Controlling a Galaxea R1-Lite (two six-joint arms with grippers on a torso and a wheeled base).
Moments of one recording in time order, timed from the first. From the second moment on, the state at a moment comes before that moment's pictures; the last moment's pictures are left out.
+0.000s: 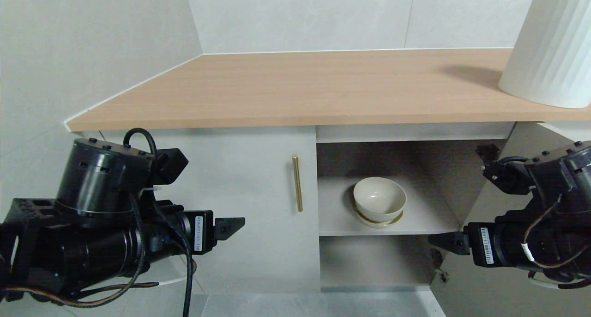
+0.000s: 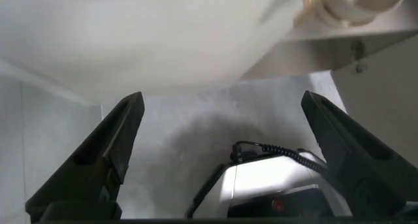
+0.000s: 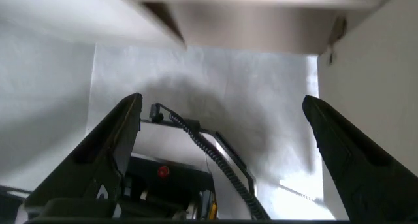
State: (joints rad) left arm -0.53 1.44 -0.76 -0.02 0.21 -0.35; right arm 0.56 1.40 -0.78 0.12 -0.16 0.41
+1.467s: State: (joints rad) left arm -0.53 1.46 -0.76 -0.02 0.22 -0.35; right arm 0.56 1.40 -0.77 0.12 -0.16 0.40
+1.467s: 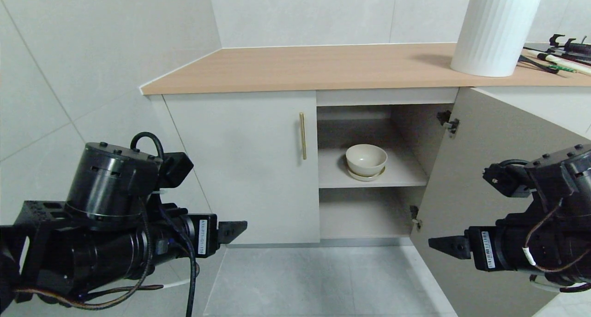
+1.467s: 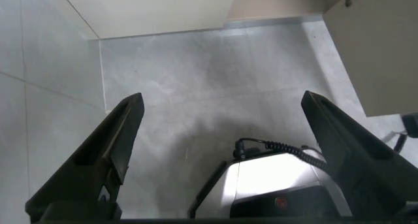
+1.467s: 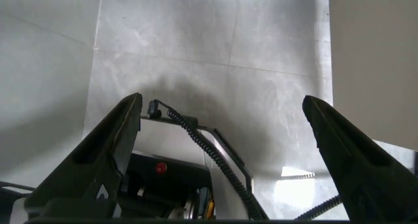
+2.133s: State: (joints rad) left arm -0.53 1.46 -0.76 -0.02 0.23 -0.33; right arm 0.62 1.33 -0.77 0.35 -0.15 0.28
